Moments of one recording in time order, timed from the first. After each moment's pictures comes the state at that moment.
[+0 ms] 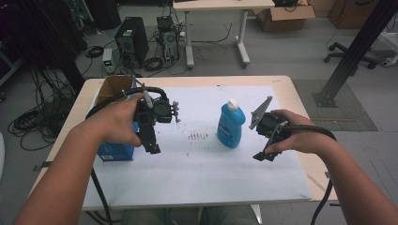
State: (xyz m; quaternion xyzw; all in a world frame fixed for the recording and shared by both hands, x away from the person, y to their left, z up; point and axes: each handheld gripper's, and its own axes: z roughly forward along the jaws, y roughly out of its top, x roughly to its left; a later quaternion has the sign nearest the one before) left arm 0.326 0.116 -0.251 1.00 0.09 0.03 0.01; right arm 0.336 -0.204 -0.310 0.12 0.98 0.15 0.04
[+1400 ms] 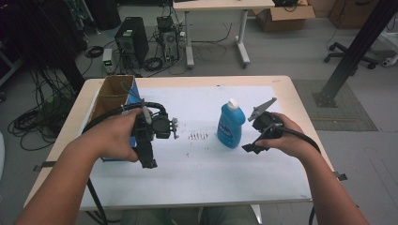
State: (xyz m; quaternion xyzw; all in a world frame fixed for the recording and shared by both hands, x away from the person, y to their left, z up) left arm 0.300 0.116 -0.267 1.00 0.08 0.03 -0.01; right arm 0.363 -0.212 -0.357 0.25 0.93 0.25 0.07
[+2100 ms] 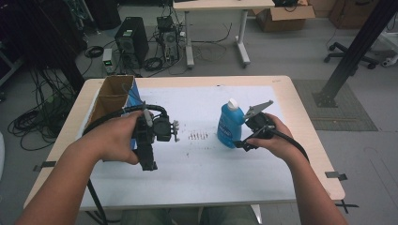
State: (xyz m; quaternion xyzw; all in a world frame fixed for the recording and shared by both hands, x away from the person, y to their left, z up) left arm 0.295 0.114 -0.269 1.00 0.07 0.03 -0.01; right arm 0.373 -0.199 -0.380 0.27 0.90 0.32 0.10
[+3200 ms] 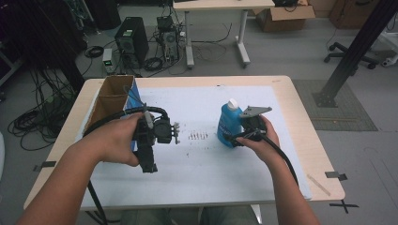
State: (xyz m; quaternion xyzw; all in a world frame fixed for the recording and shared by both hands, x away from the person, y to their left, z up) left arm 0.292 0.112 -0.271 1.00 0.07 0.02 -0.01; right arm 0.378 -0.183 -0.405 0.32 0.83 0.42 0.16
